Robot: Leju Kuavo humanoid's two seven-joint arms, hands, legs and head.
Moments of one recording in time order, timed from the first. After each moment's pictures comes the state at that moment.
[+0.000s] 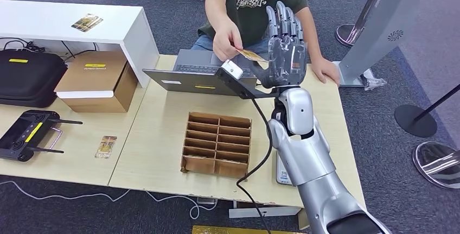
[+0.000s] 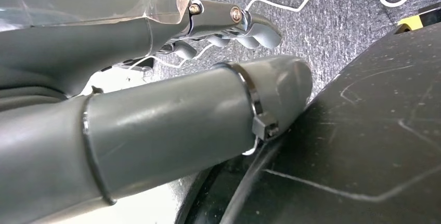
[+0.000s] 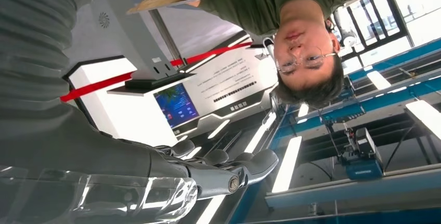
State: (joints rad) left arm -0.14 -0.17 -0.25 -0.23 -1.55 -0.06 0.19; right arm -0.67 0.19 0.25 -1.14 1.30 -0.41 0.03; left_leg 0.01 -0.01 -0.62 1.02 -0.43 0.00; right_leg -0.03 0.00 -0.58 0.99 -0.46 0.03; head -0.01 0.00
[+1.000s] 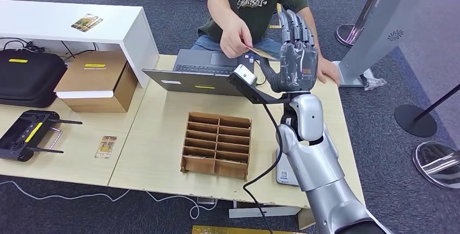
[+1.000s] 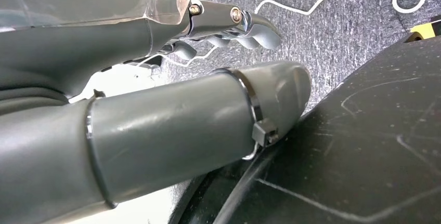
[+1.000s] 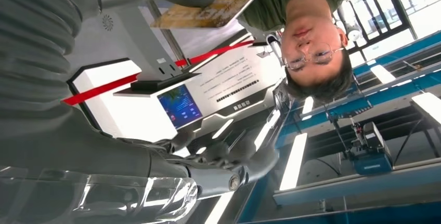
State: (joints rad) left arm -0.12 -0.17 -0.25 -0.23 -1.54 -0.02 0.26; right arm -0.62 0.13 0.25 -1.21 1.24 -0.42 0.02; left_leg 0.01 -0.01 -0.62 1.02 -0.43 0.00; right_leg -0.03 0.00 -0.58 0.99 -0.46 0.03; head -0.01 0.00
